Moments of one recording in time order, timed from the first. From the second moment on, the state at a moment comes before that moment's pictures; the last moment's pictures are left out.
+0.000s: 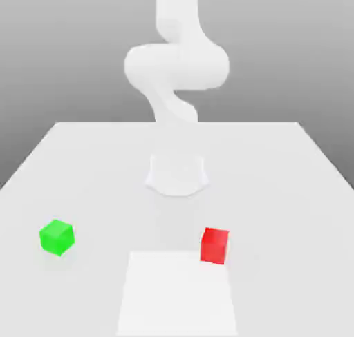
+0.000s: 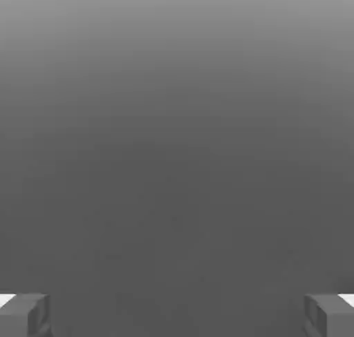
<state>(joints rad) 0.00 -0.74 0.04 -2.37 0.01 2.35 0.84</state>
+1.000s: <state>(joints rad) 0.14 0.10 0.19 -2.93 0.29 3.03 1.09</state>
